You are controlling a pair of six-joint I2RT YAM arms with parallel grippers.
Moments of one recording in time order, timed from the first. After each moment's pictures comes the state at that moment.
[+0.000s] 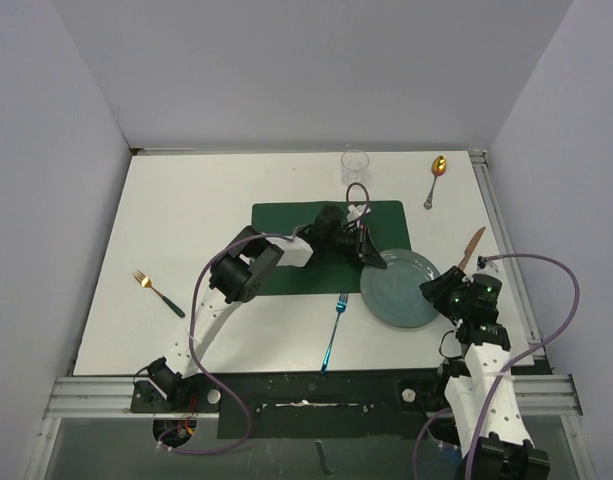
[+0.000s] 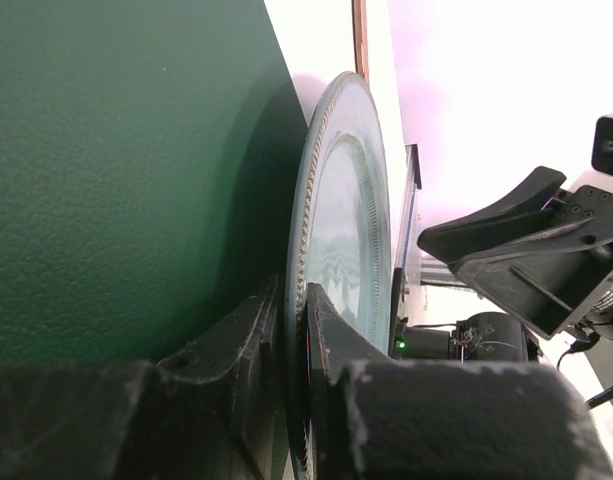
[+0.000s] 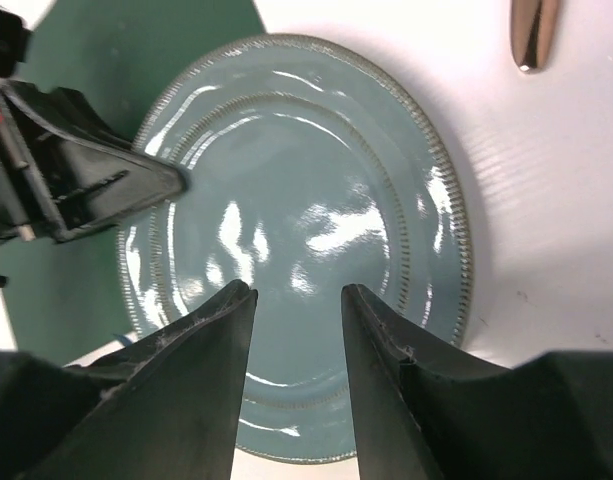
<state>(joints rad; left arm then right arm) -0.76 2.55 1.67 0.53 0.82 -1.07 -0.19 0.66 0.27 -0.30 -0.22 0.57</state>
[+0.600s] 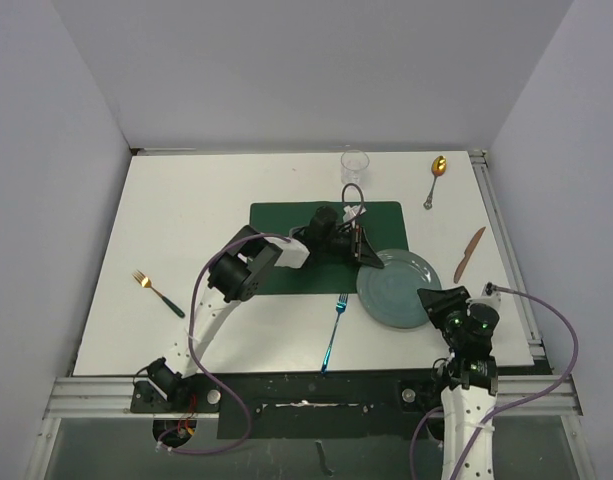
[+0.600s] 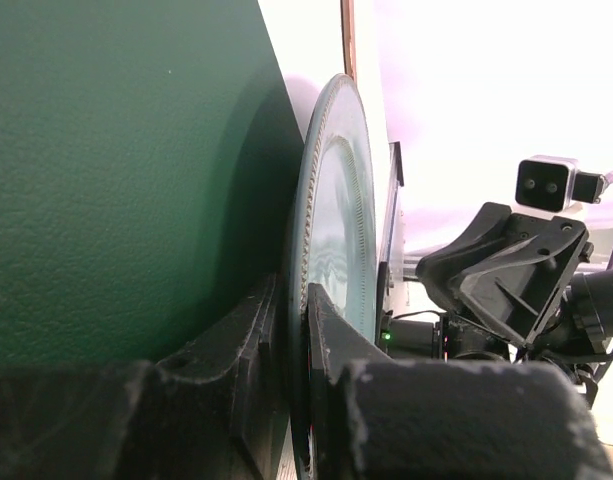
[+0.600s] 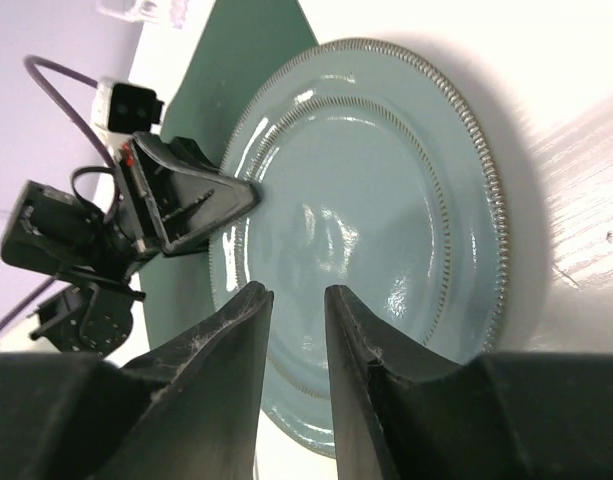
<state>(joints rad) -0.74 2.55 1.63 0.61 0.86 -1.13 -0.25 0.18 0.06 -0.34 -0.33 0.90</state>
